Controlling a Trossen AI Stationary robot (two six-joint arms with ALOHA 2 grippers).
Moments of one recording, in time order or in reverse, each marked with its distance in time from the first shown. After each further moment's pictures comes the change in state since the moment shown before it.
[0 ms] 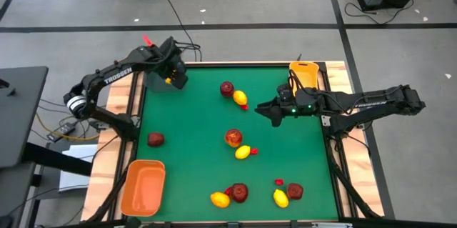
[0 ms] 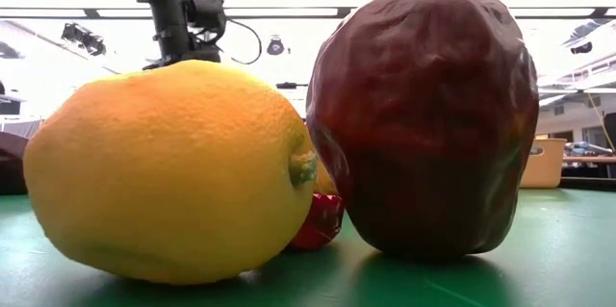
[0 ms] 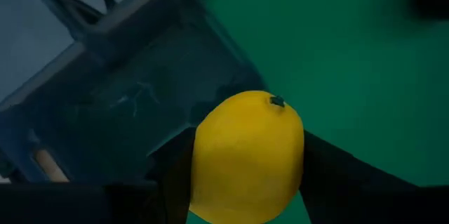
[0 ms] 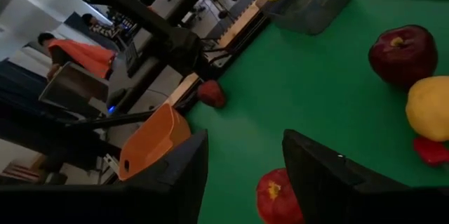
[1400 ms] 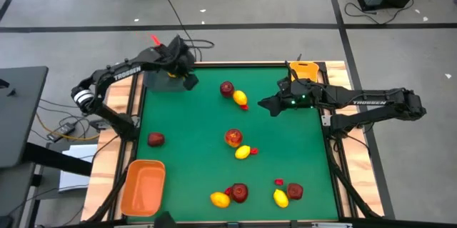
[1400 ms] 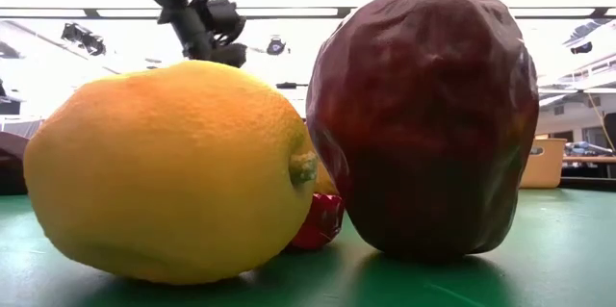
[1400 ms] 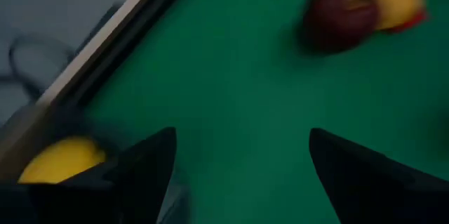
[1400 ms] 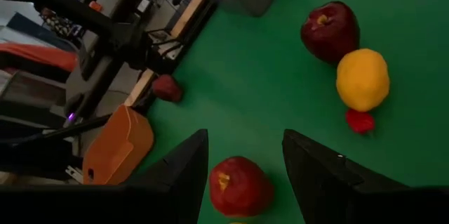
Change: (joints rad) left arm -0.055 0.093 0.000 0.275 0.259 0.210; right arm -0.166 0.000 0.000 -0.150 -0.108 0.046
